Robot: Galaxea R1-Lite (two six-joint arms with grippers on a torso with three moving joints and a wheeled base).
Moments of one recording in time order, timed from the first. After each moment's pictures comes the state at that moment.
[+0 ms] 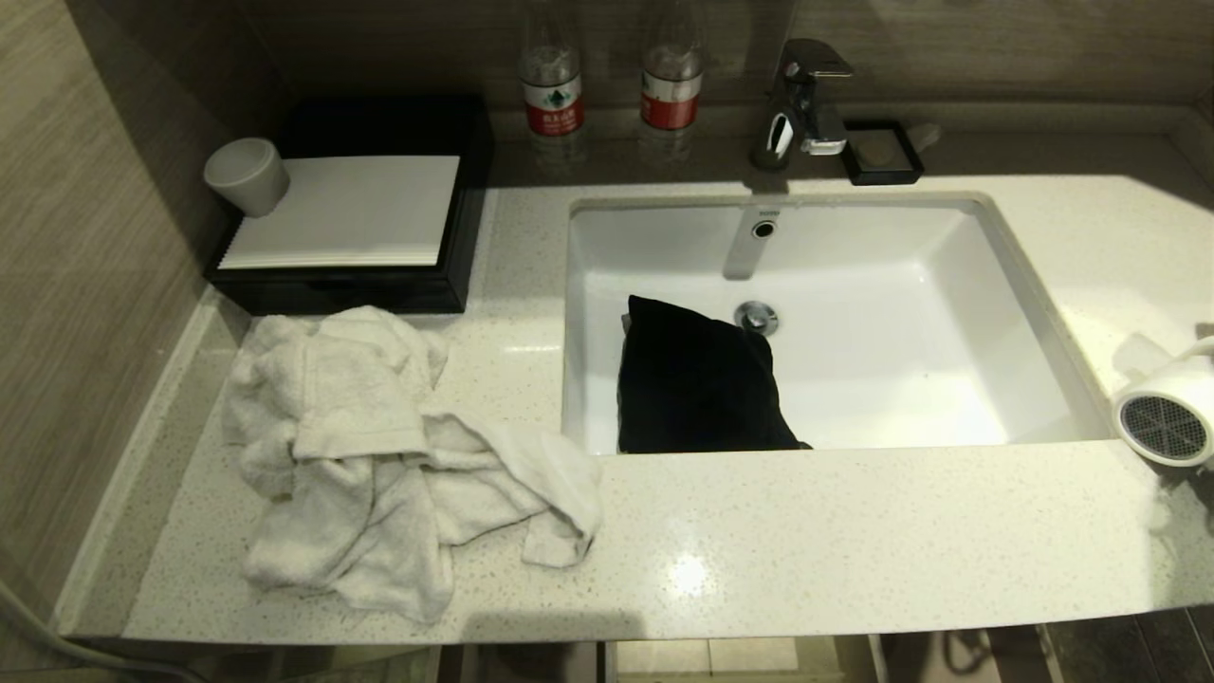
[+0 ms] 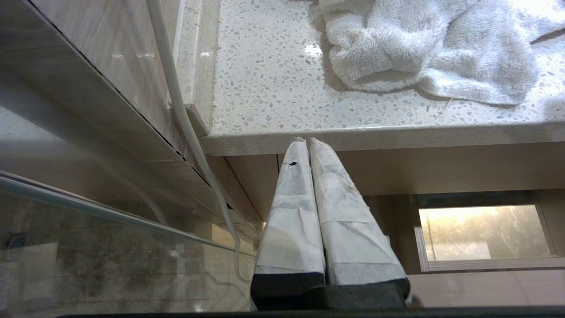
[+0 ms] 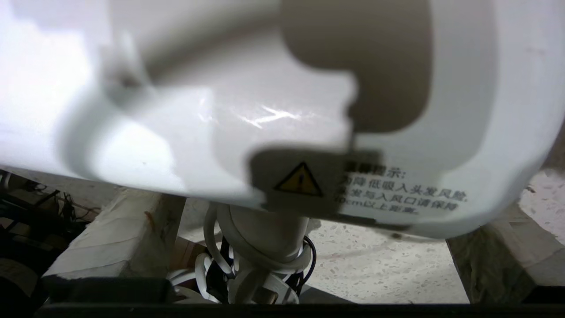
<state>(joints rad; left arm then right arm) 0.00 0.00 0.00 0.00 0.00 0.00 -0.64 1.81 -1.67 1.02 0.34 -1.14</state>
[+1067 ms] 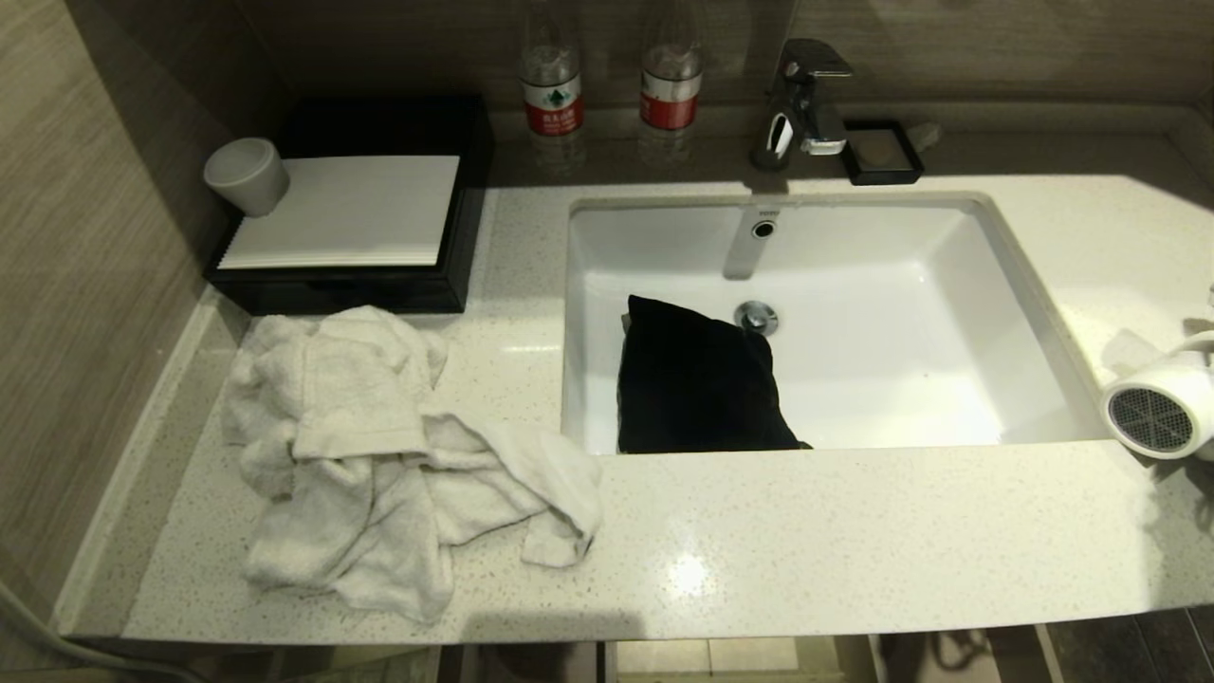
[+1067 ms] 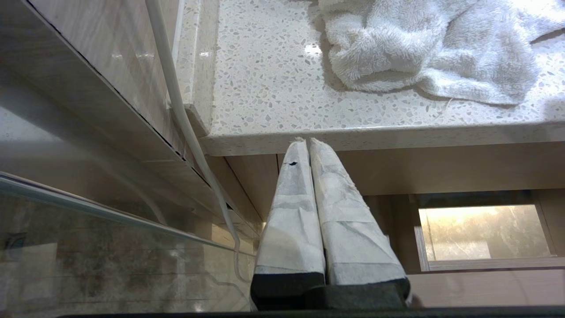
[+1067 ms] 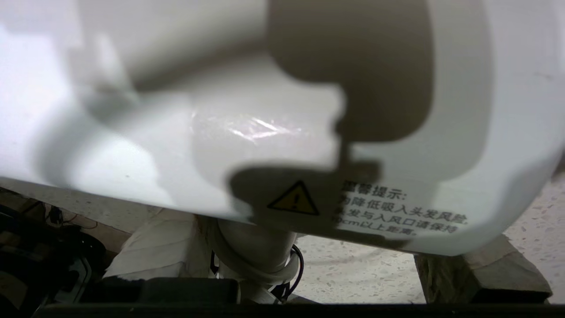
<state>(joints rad) 0.00 0.00 0.00 0.00 0.00 0.00 -0.61 1.80 -1.65 0.98 0.34 -1.13</state>
